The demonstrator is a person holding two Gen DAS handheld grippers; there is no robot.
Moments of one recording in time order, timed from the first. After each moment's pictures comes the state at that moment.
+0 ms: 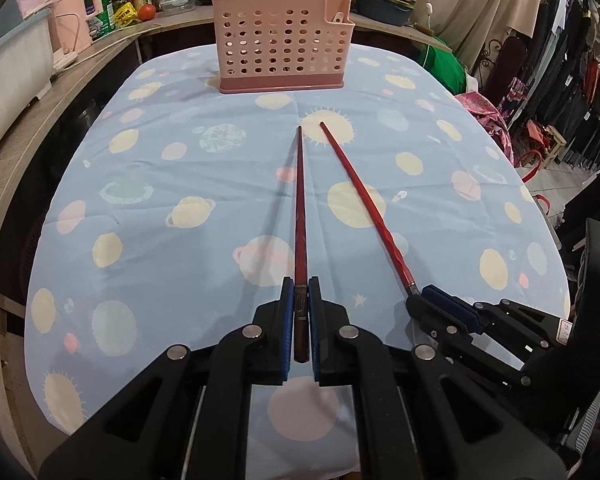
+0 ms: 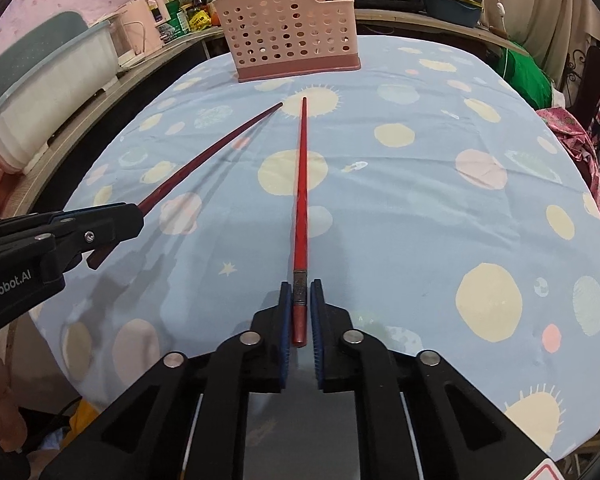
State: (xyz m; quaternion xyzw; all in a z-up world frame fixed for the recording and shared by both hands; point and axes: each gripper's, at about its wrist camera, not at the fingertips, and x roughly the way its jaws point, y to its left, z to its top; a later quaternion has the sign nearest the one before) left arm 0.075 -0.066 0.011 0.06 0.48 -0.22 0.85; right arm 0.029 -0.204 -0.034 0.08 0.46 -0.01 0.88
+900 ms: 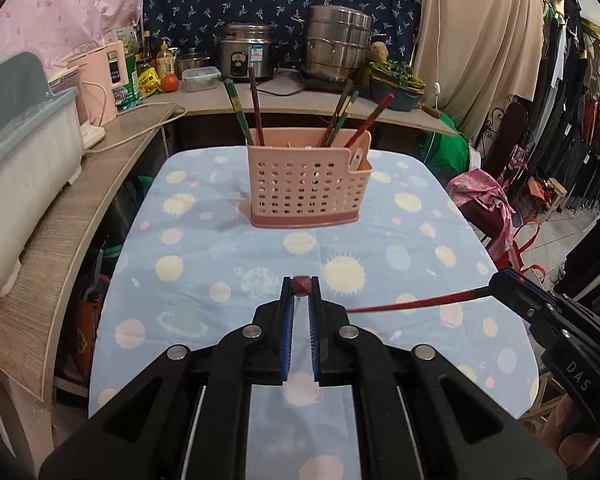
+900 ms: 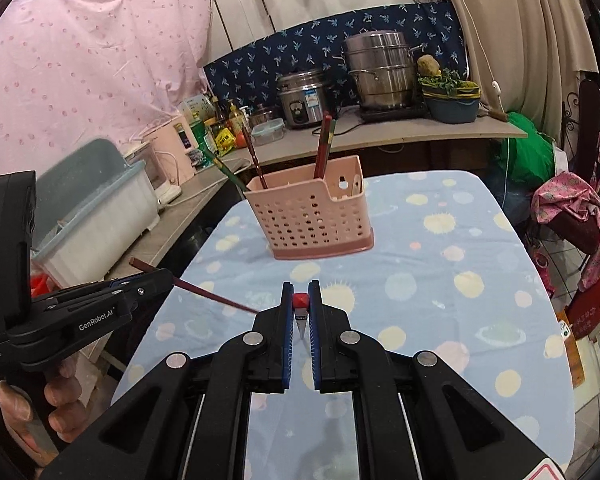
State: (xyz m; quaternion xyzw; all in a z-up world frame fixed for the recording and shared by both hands) left arm 0.132 -0.050 0.138 0.02 0.38 -0.20 0.90; right arm 0.065 -0.242 0.137 0.13 0.29 0.02 0.95
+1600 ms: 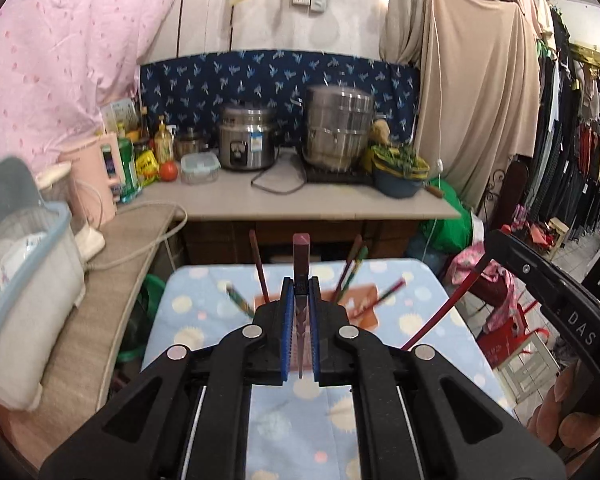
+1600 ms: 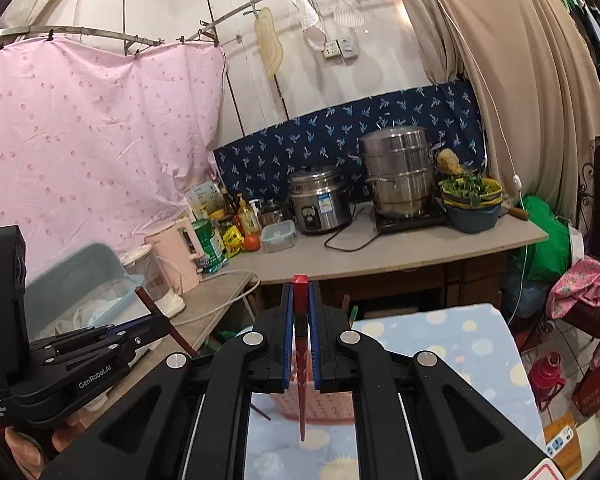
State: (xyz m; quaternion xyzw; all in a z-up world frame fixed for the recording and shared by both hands) left arm 0.232 -0.076 0.261 0.01 0.27 -0.20 0.94; right arm 0.194 -0.270 0.269 0.12 0.15 0.01 0.98
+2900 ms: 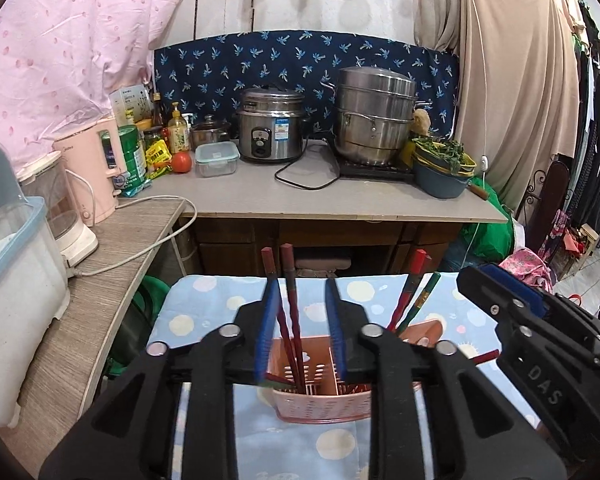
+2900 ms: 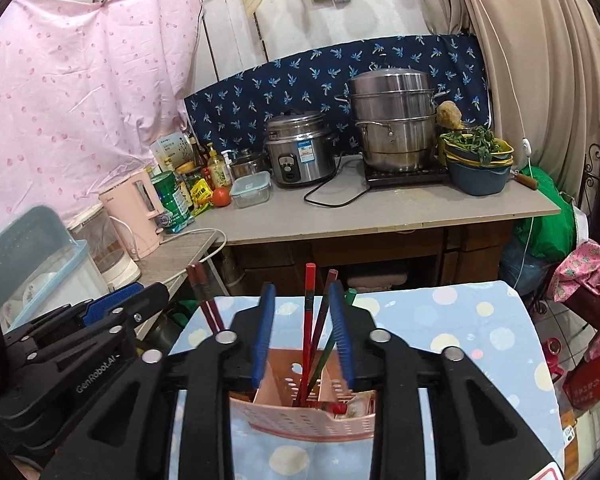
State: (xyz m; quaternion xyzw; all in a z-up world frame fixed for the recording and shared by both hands) left arm 0.328 -0.105 0.195 0.02 0.28 -0.15 0.95; right arm 0.294 -0.261 0.189 0.11 0.24 -0.01 0.96
